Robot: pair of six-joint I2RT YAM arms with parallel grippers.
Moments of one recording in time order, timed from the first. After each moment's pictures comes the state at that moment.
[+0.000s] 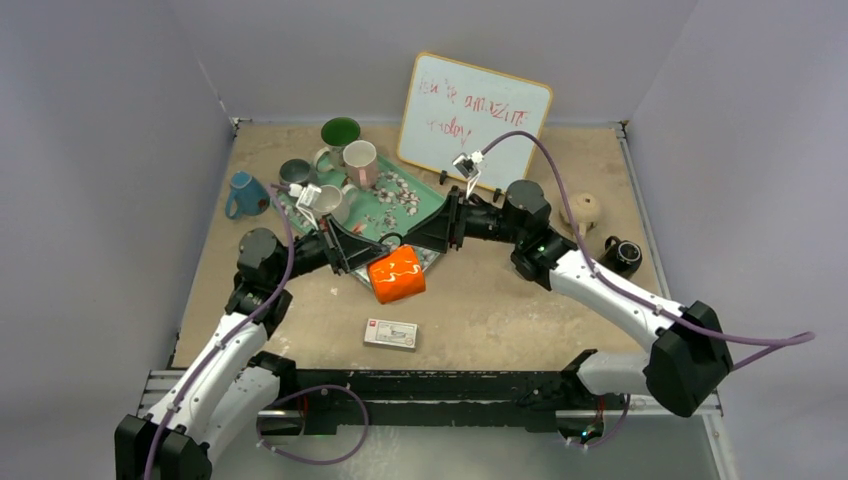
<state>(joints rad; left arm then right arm) -0.29 0.78 0.51 0.38 0.83 -0.96 0.66 1.27 0.89 0.36 -0.72 0.78</state>
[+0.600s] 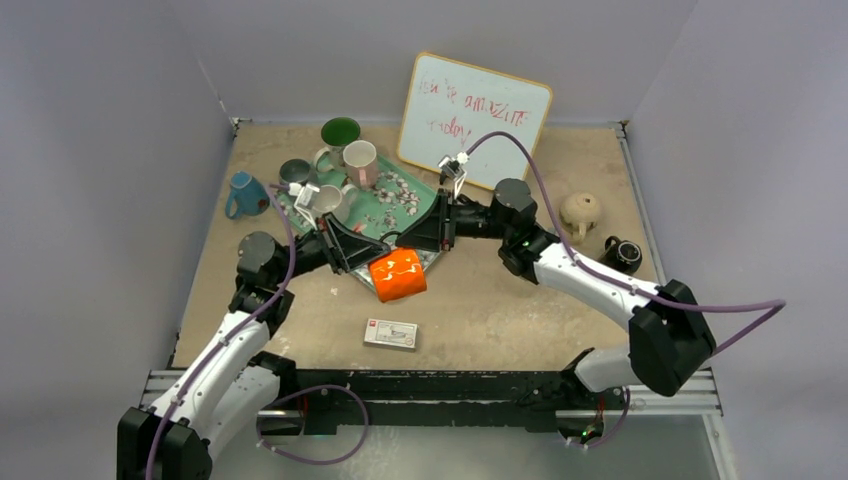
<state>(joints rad) -0.29 0.80 0.49 0.52 0.85 -1.01 0.67 1.38 0.91 0.51 -0.83 0.83</state>
